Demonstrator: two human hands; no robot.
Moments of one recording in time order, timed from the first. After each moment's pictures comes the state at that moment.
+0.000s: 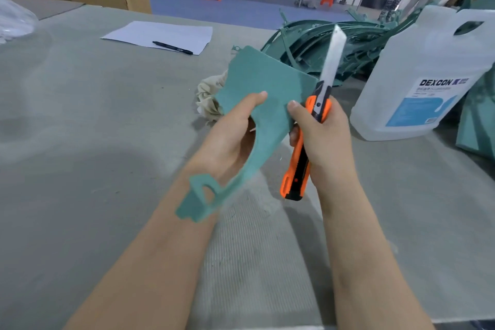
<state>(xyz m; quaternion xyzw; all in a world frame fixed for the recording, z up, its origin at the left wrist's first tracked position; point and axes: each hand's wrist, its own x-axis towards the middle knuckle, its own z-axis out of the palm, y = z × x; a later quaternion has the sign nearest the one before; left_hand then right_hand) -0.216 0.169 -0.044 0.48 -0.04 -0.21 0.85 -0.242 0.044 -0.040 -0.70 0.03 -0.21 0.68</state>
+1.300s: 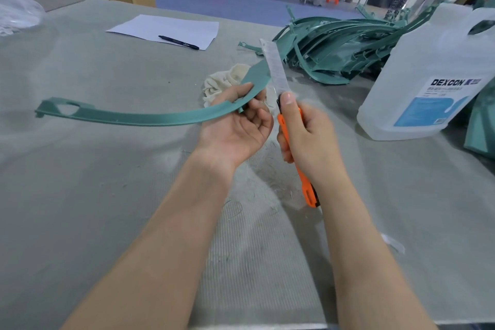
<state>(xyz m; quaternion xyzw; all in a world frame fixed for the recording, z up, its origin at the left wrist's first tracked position) -0.217 0.177 -0.036 0.18 0.06 -0.17 0.97 -0.242 0.059 -0.050 -0.81 -0.04 -0.16 0.56</state>
